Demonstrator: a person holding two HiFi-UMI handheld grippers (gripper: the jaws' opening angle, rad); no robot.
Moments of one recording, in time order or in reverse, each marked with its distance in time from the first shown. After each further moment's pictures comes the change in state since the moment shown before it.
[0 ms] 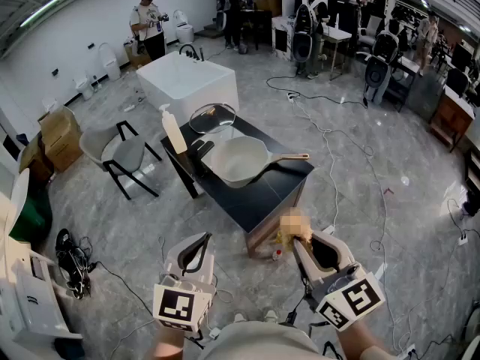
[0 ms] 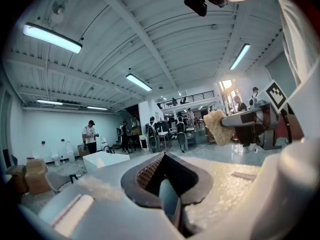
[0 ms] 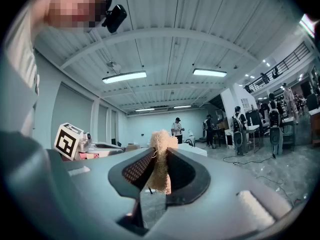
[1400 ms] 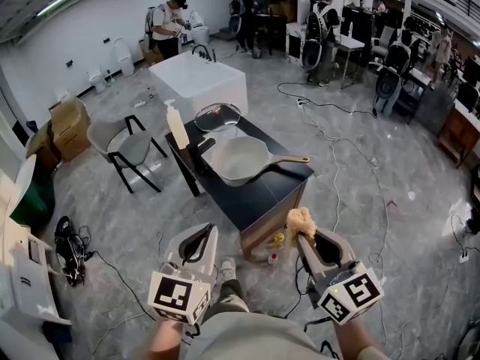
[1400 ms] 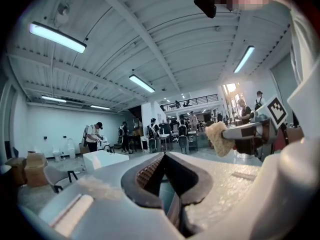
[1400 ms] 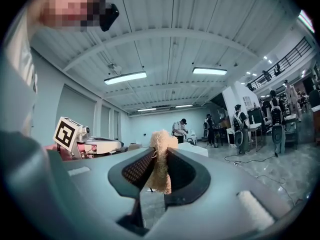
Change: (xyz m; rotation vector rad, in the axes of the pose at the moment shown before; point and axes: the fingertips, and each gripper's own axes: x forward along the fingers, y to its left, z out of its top) left arm 0.021 -0.041 0.005 -0.064 -0.030 0.029; right arm -0.023 -0.051 -0.025 0.013 0.005 0.035
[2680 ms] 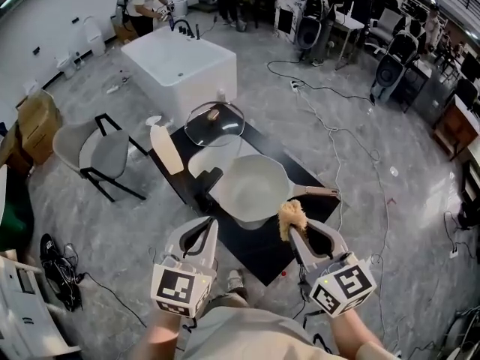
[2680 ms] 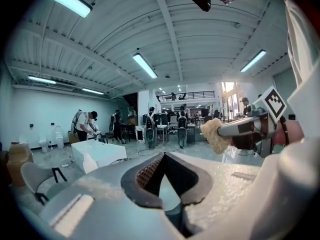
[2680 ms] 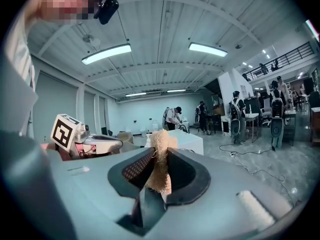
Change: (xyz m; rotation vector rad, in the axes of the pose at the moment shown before) left arm 0.229 0.245 -0.063 -0.039 0.105 -0.119; right arm 0.325 -0.080 -0.036 0.017 0.172 -0.104
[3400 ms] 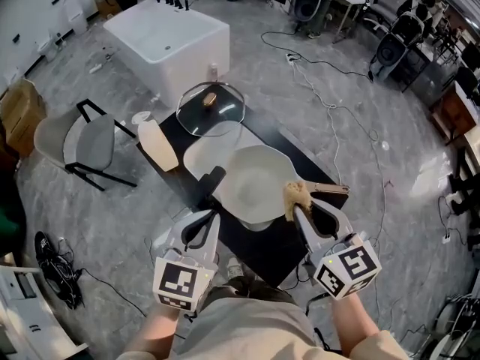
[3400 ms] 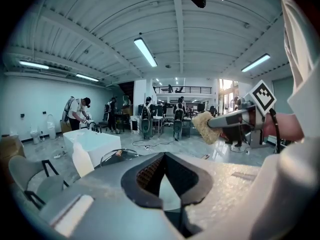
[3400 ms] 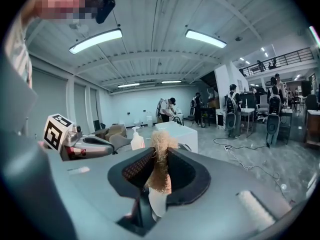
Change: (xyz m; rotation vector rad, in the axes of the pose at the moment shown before) left arm 0.072 0.062 -0.039 -0.036 0.109 -0.097; right arm 0.104 -0.047 -0.007 0.010 0.113 -0.074
